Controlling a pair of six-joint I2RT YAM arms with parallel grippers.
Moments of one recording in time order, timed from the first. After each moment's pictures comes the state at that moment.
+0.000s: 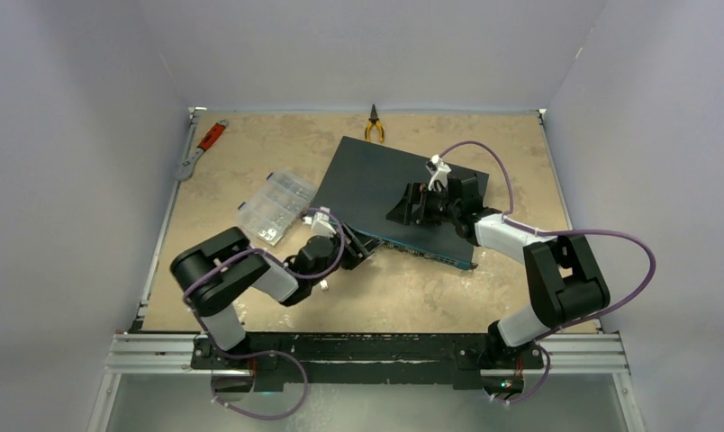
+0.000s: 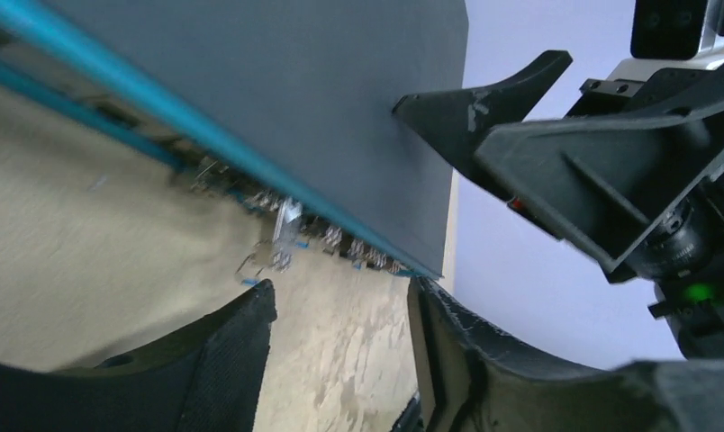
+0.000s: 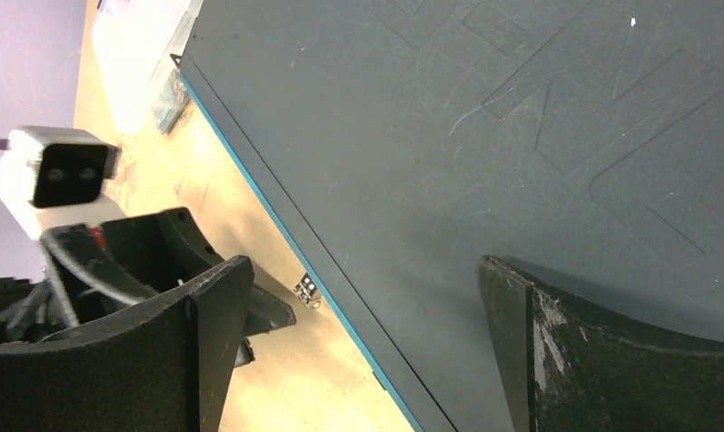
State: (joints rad) left arm -0.85 1.78 0.35 1.18 -0.09 -1.34; right arm 0.33 1.54 0.74 0.18 -0.49 0.47
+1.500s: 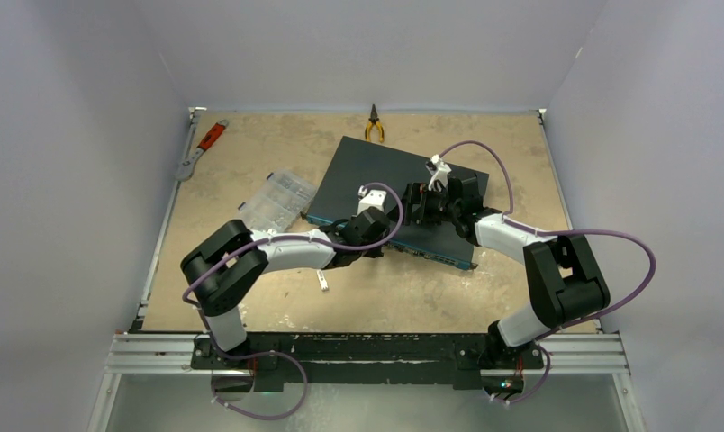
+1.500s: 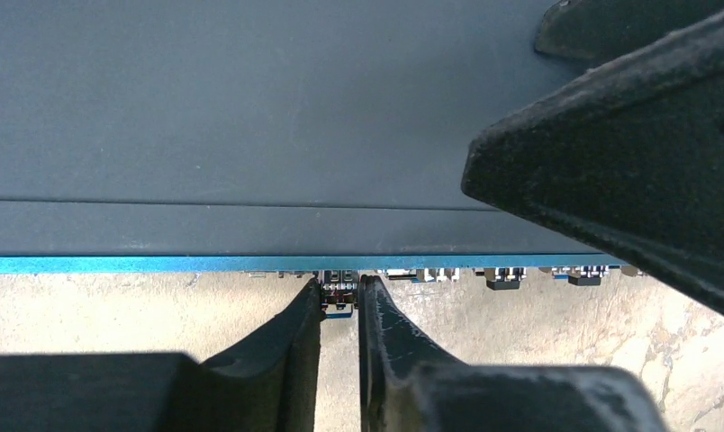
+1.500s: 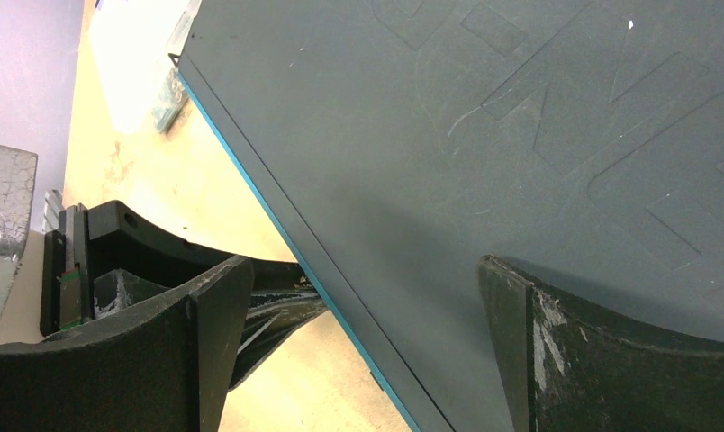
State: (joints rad) left arm -0.95 1.76 0.98 -0.02 -0.32 -0.63; right arm 0.33 1.54 0.74 0.18 -0.49 0.46
